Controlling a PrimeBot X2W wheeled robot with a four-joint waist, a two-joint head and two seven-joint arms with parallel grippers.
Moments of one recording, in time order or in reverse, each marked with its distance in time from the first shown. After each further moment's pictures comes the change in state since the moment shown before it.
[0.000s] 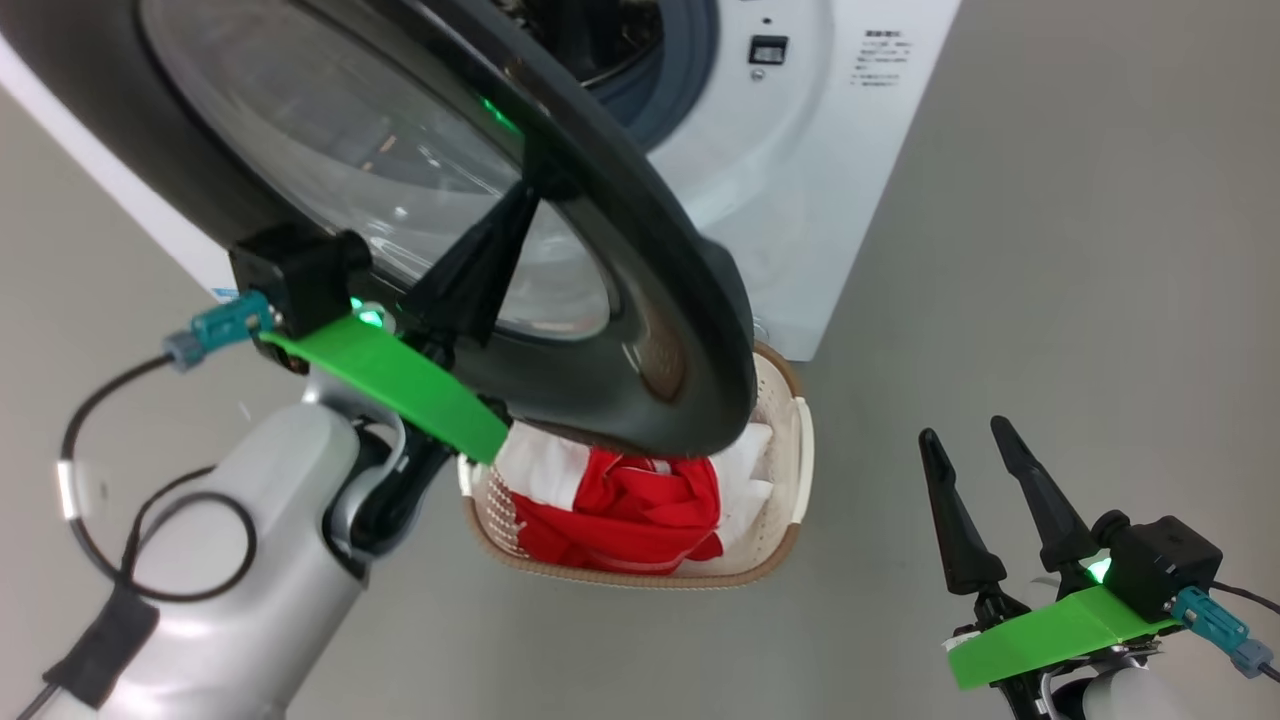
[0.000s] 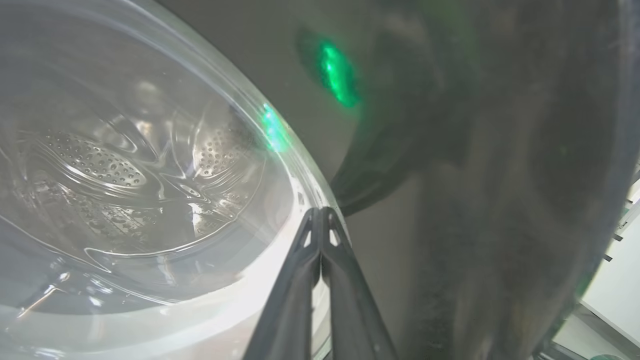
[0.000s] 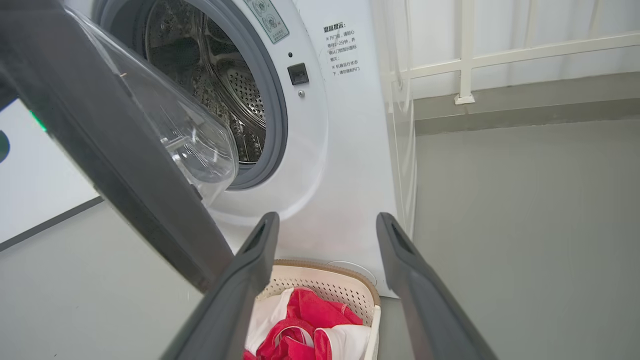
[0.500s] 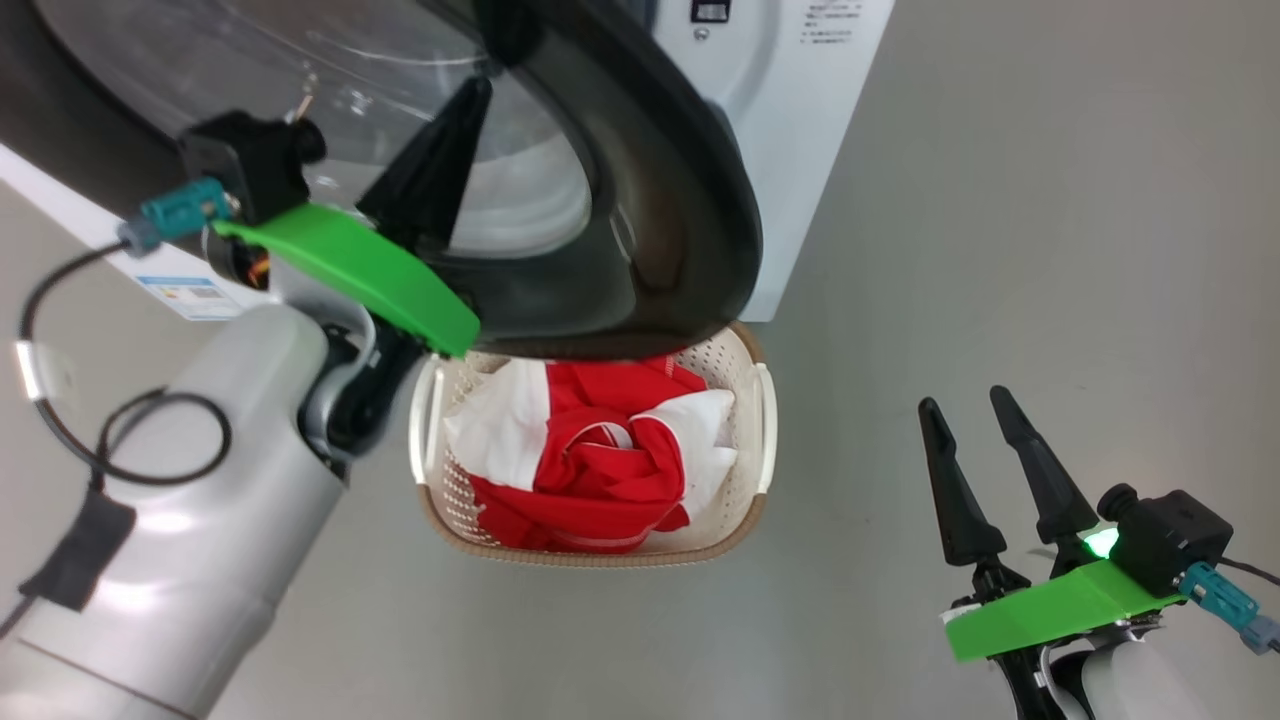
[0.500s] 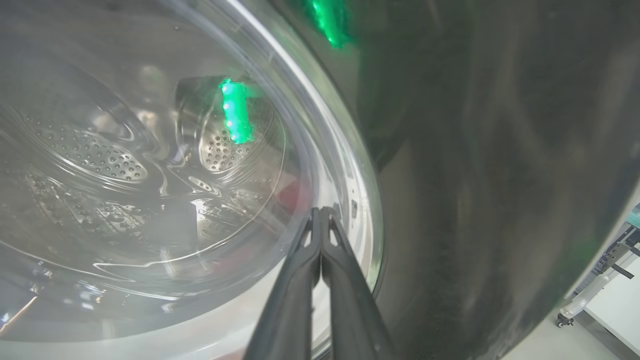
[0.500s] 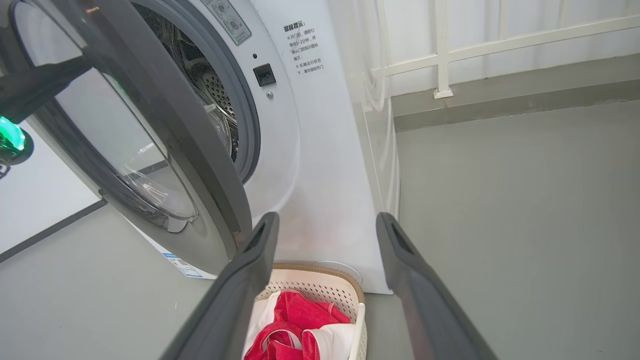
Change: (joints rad) left arm -0.167 -0.041 -0.001 0.197 -0.051 0.000 0.000; right arm -0.038 0.000 0.006 -0.011 0.039 0.000 0.000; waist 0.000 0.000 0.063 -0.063
